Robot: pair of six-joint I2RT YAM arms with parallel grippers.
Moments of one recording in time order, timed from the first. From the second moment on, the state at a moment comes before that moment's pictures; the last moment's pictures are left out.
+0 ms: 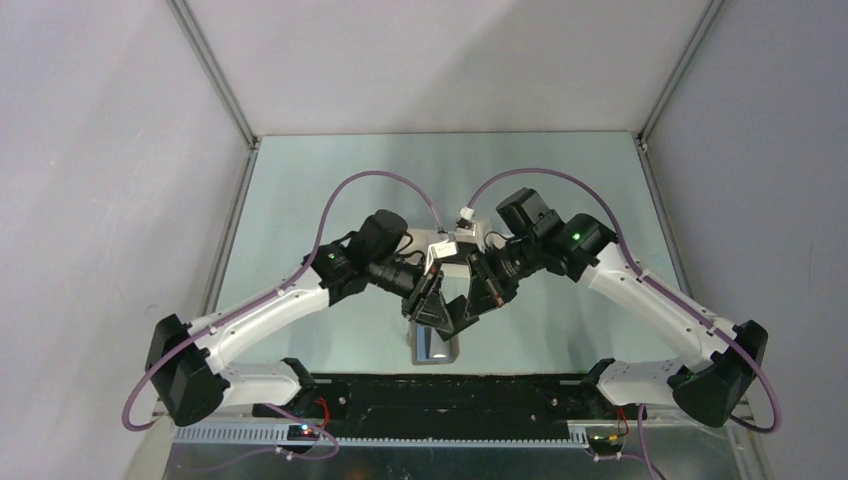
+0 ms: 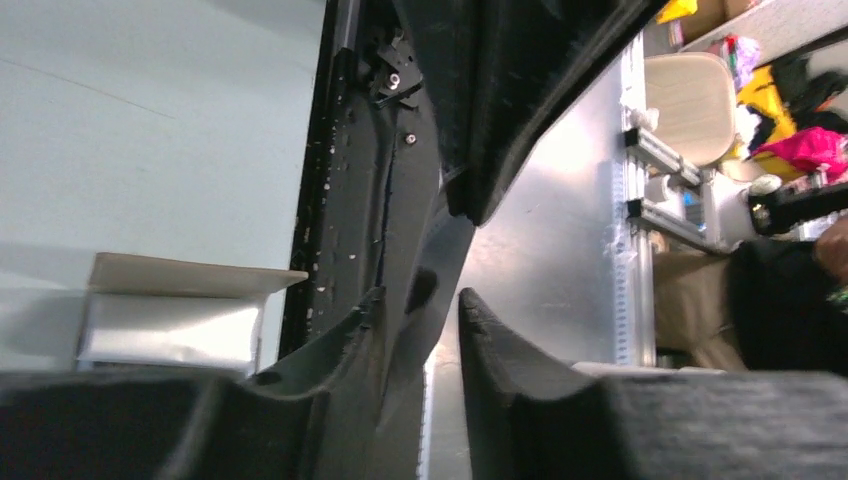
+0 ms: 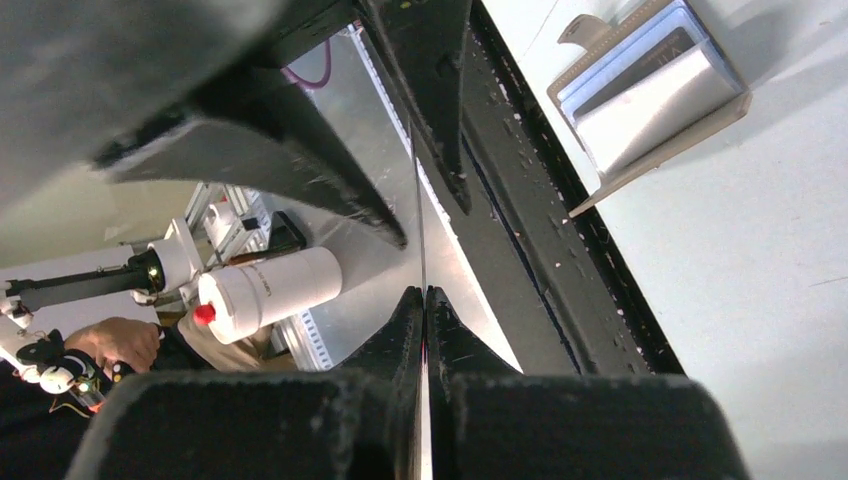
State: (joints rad) left arm -0.82 1.21 0.97 -0.45 0.90 -0.17; right arm 0.76 1.26 1.28 -0.98 -0.72 0.23
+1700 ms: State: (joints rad) left arm -0.86 0.87 0.60 0.43 0.35 -1.04; right arm 0.57 1.08 0.90 0.21 -0.93 1.05
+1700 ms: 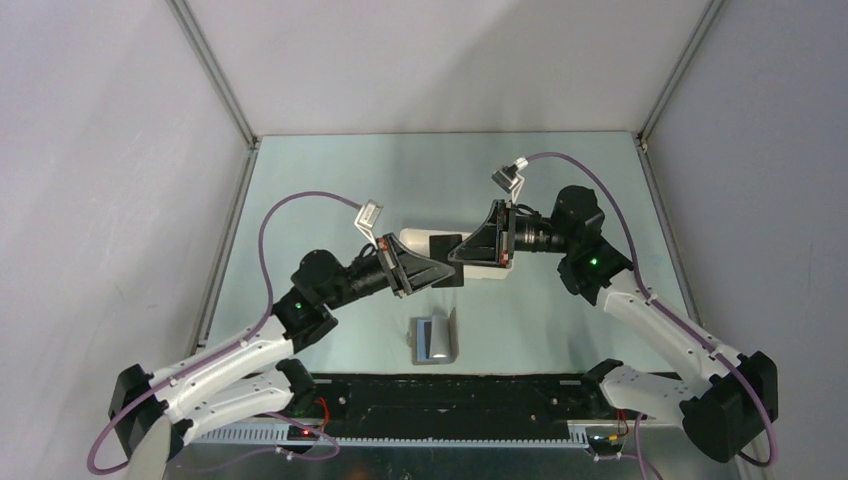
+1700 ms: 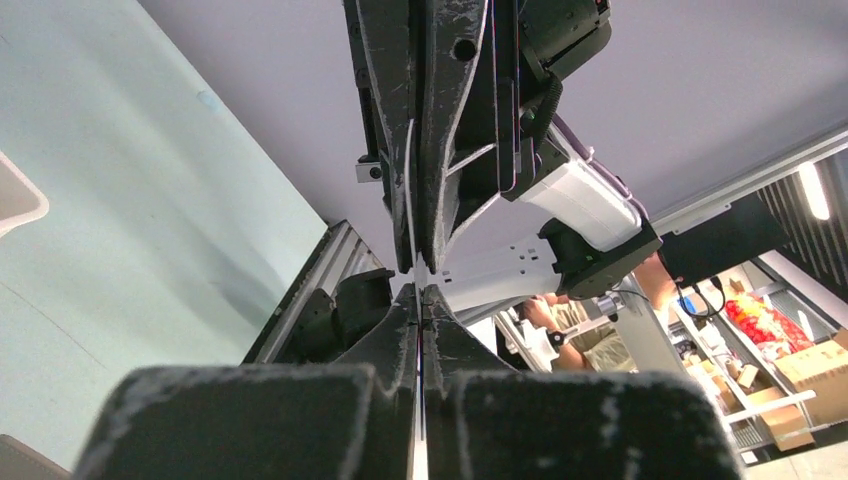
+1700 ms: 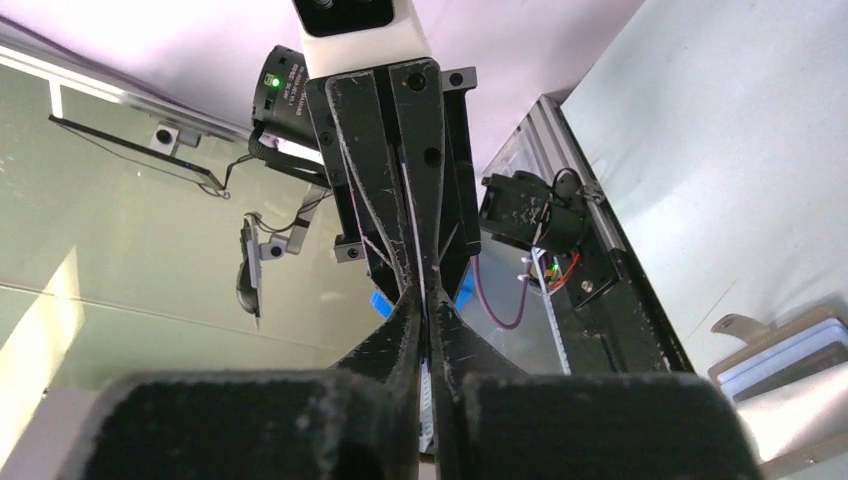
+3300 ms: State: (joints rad) left arm -0.89 1.17 0.41 -0.12 0.03 -1.20; right arm 0.84 1.44 0.97 -0.57 -0.32 0.58
